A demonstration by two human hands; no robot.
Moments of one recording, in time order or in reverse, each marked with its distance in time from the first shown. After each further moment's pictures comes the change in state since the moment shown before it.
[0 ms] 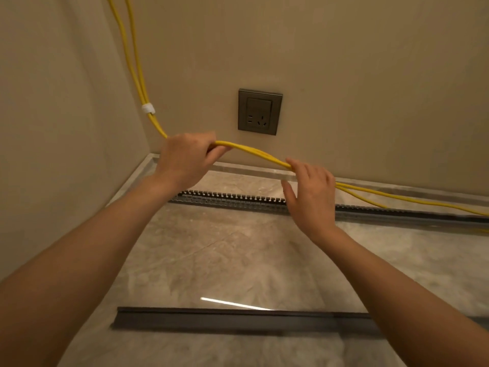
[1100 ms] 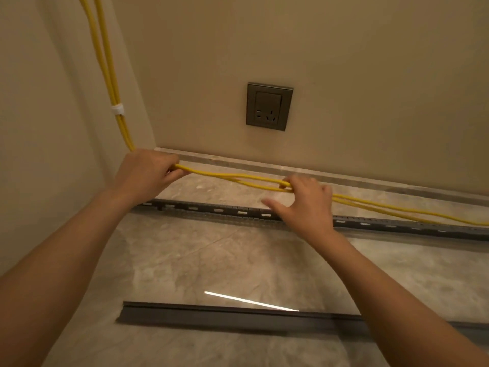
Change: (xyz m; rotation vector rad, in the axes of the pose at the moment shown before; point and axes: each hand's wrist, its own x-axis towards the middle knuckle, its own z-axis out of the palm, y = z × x) left_hand -0.050 -0.079 0.000 0.239 -0.239 0.035; right_hand -0.007 -0.013 0.006 0.022 -0.265 0.060
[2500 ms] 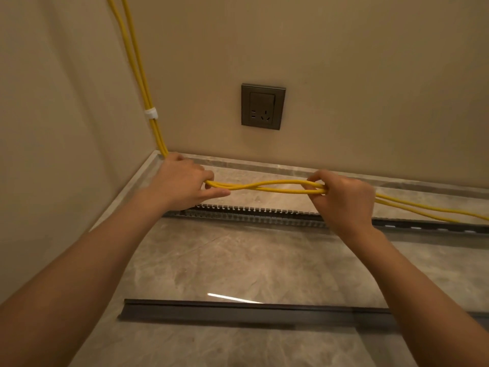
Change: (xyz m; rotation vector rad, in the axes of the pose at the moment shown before) left_hand 0.020 0.057 0.001 0.087 -0.247 0.132; right_hand -0.011 0.024 -0.054 -0.035 0.308 -0.143
